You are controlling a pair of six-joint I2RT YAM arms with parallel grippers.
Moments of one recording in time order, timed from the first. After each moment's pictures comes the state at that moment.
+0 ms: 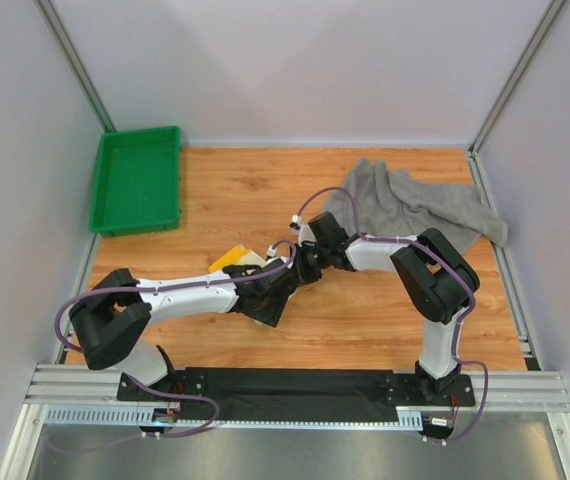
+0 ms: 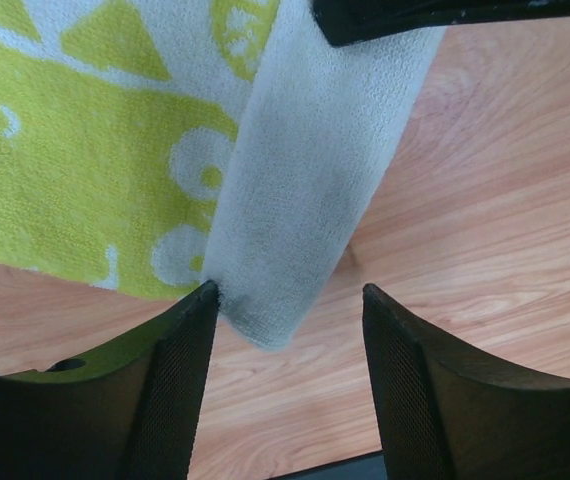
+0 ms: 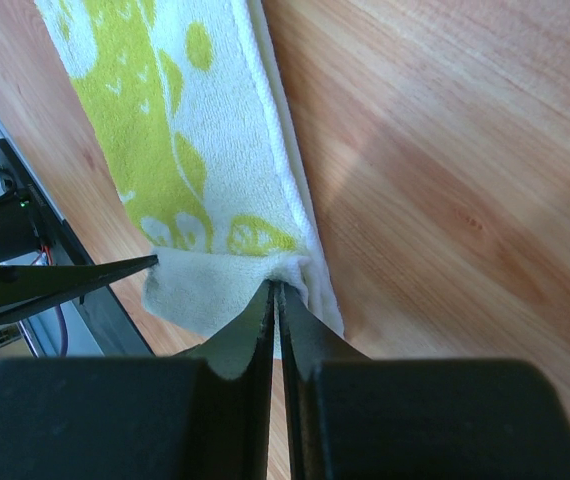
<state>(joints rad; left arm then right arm) -1.00 1.53 0.85 -0.54 -0.20 -0.55 0.63 1.91 1.02 -0.04 -0.61 0.51</state>
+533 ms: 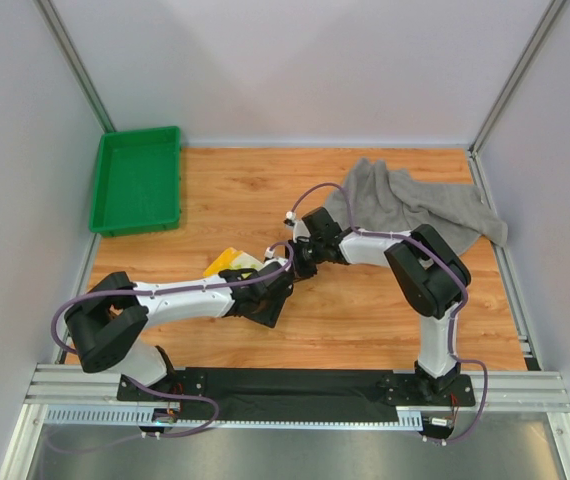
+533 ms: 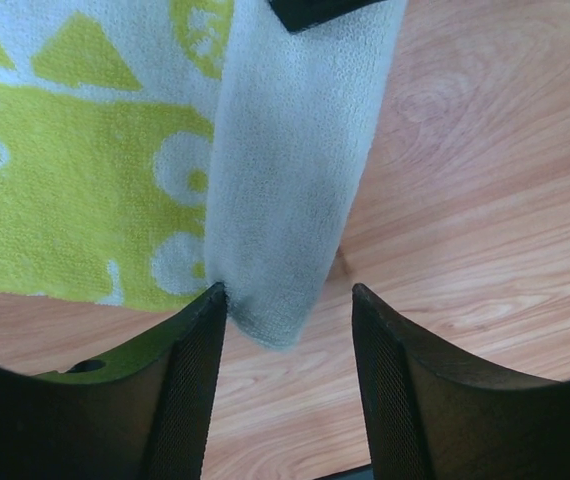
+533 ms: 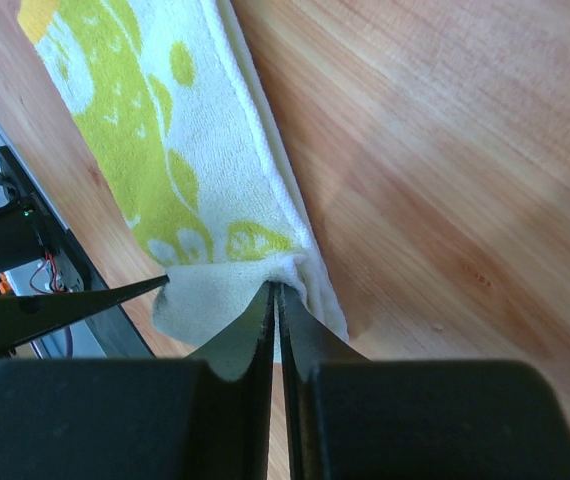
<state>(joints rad) -1.00 1.50 0.79 -0.47 -0.20 -0.55 0.64 1.96 1.11 -0.10 -0.62 0.50</state>
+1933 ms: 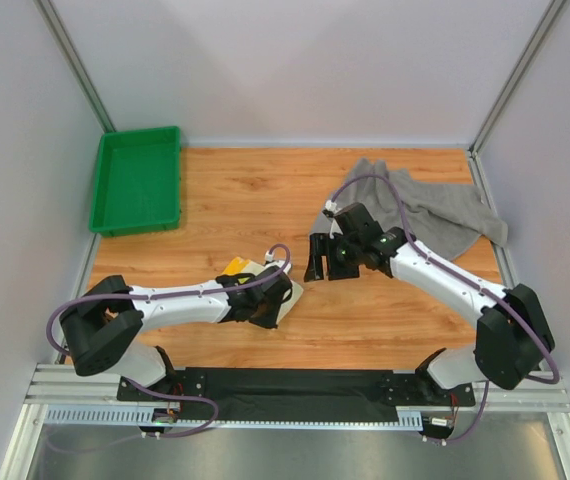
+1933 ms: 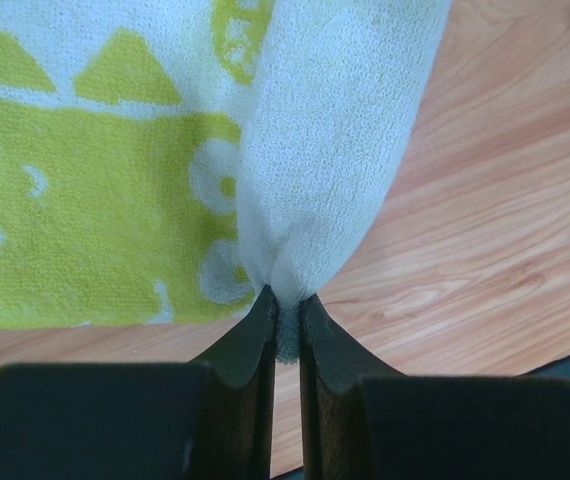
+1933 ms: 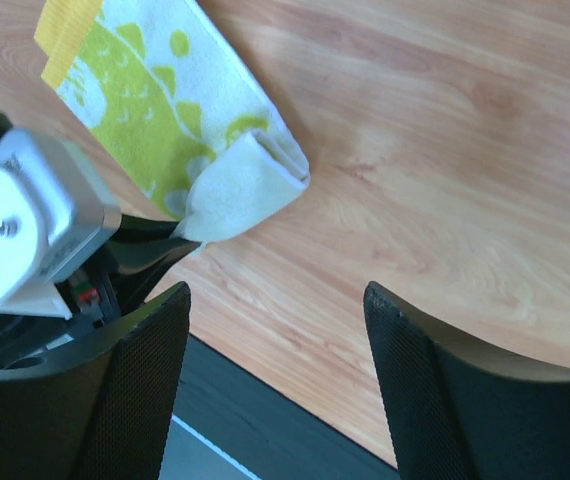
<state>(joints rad) -1.03 1.46 0.74 -0.38 -0.15 -0.63 0.64 1.45 1.03 -0.55 -0.25 0.52</state>
